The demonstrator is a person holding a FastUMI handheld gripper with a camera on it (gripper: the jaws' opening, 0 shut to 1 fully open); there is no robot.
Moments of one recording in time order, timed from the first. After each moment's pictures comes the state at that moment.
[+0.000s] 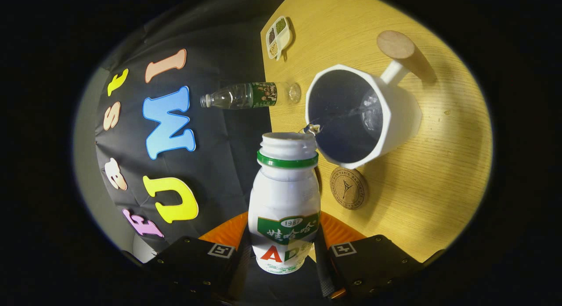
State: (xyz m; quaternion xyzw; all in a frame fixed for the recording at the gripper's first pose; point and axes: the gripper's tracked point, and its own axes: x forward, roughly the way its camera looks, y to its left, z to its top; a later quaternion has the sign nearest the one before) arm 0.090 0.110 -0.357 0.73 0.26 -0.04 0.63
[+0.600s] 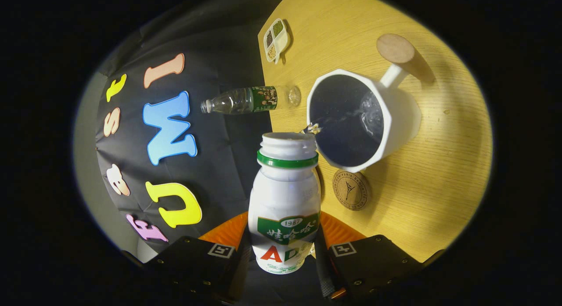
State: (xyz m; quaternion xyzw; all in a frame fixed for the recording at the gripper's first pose) arm 0.092 0.104 -0.353 0.74 0.25 -0.05 0.62
